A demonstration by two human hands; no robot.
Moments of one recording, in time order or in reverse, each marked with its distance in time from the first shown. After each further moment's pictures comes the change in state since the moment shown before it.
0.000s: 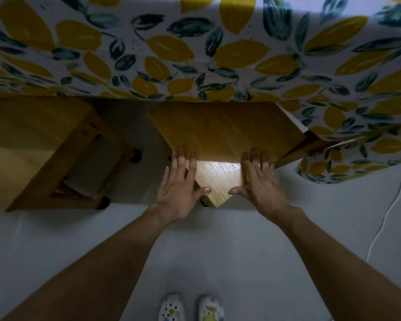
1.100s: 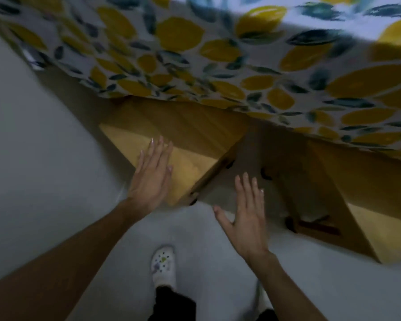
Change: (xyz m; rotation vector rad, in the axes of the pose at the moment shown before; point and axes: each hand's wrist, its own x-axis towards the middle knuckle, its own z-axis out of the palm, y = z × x) left_hand -0.117 -0.373 -0.102 -0.101 0.361 -0.228; right_hand 0.040 -0.369 0.086 0.267 0.191 -0.172
